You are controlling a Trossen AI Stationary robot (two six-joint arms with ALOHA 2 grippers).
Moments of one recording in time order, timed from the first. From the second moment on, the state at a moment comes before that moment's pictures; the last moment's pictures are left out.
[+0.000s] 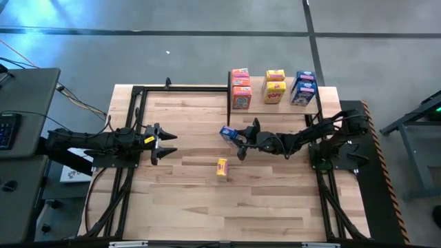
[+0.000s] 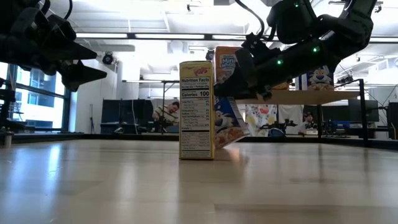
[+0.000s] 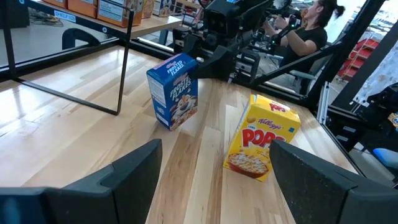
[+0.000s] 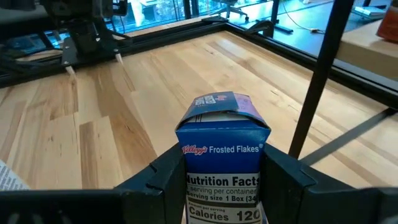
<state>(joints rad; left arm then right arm) -0.05 0.15 0.02 0.00 -0.14 -0.30 0.03 1.65 0.58 0.71 0.42 0.25</state>
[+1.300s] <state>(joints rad) -0.05 0.15 0.02 0.00 -0.14 -0.30 0.07 1.40 0.57 0.35 0.48 0.27</state>
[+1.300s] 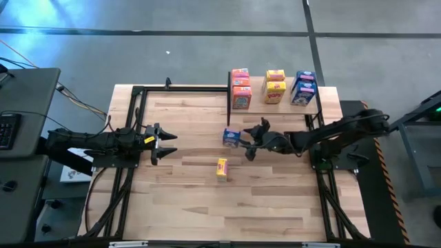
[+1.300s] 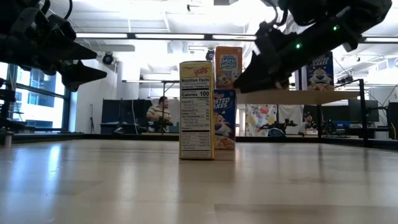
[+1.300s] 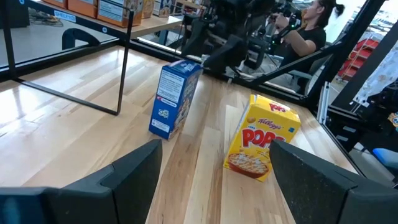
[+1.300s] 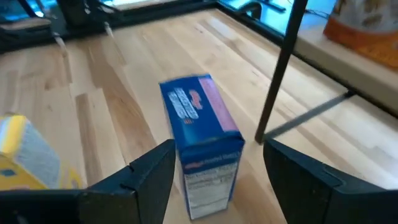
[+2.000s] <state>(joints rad) -0.05 0.15 0.02 0.00 -0.14 -0.30 -0.01 1.42 0.97 -0.24 0.27 0.10</state>
